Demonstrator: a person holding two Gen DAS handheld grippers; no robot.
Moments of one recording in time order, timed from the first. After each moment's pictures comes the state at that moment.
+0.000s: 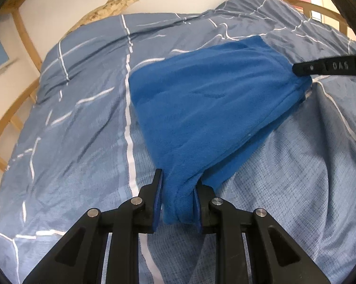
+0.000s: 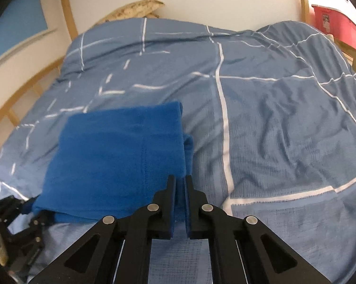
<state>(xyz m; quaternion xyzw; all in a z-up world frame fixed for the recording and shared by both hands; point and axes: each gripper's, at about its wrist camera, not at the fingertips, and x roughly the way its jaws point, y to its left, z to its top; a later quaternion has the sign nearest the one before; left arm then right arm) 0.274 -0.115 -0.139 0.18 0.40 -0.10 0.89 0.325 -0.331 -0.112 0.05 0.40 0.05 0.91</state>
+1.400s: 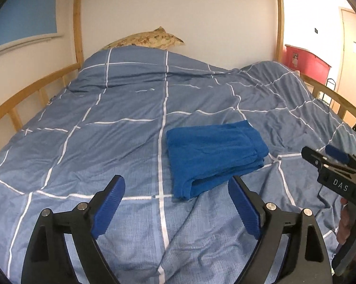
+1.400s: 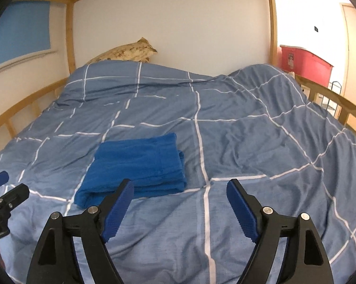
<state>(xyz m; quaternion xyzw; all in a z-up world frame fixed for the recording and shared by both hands) 0.175 -0.057 -0.007 0.02 0.32 -0.07 0.94 0.186 -0.297 -0.014 0.02 0.30 -0.04 0.95</state>
